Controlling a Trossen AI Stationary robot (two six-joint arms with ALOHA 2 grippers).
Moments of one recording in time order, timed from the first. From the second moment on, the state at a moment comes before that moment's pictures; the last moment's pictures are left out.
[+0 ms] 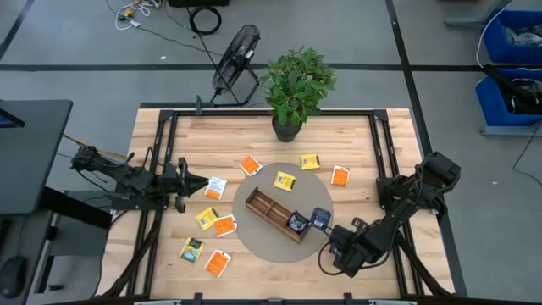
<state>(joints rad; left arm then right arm) -0.43 0.03 0.04 0.01 -0.58 -0.22 0.82 1.74 0.91 -0.68 0.14 1.35</state>
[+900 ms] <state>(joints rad) -0.43 0.03 0.04 0.01 -0.58 -0.21 0.57 1.74 1.40 -1.19 0.44 1.03</state>
